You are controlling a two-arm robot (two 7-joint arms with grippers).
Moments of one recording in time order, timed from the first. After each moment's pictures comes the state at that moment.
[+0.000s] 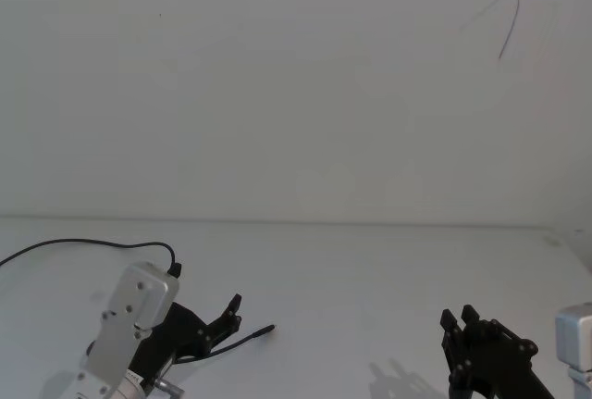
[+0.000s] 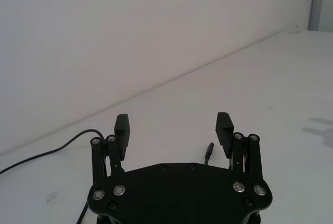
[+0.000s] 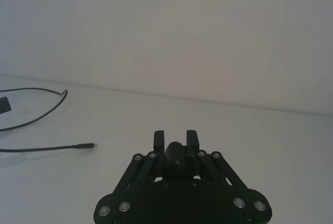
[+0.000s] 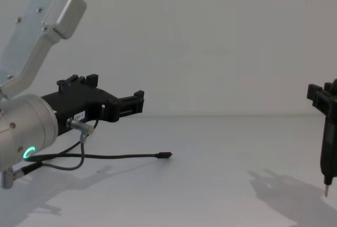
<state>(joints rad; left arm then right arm) -0.24 0.38 0.45 -1.63 -0.20 0.01 -0.01 -0.01 0.34 -0.23 -1.77 0.29 0.03 0.07</state>
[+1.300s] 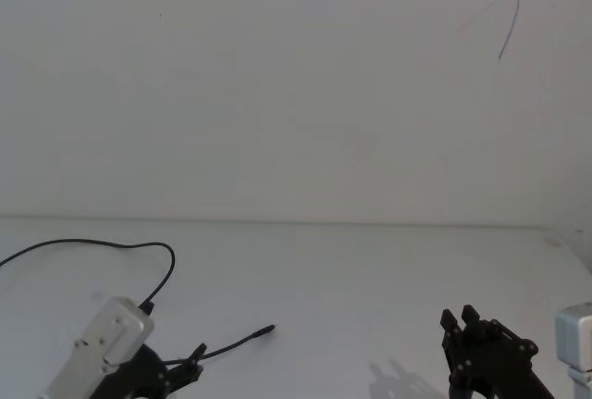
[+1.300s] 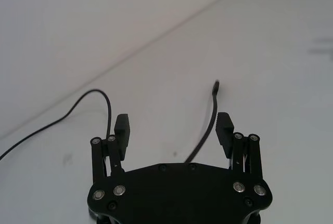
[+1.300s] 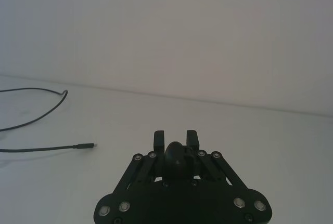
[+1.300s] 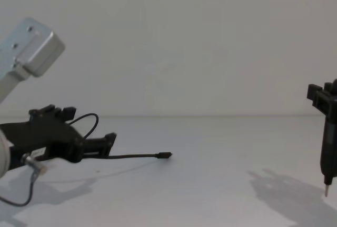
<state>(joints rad) -0.20 0.52 0.44 -1.64 -0.18 0.07 -0.12 -0.01 0.34 -0.23 -1.77 0.29 0.03 0.07</state>
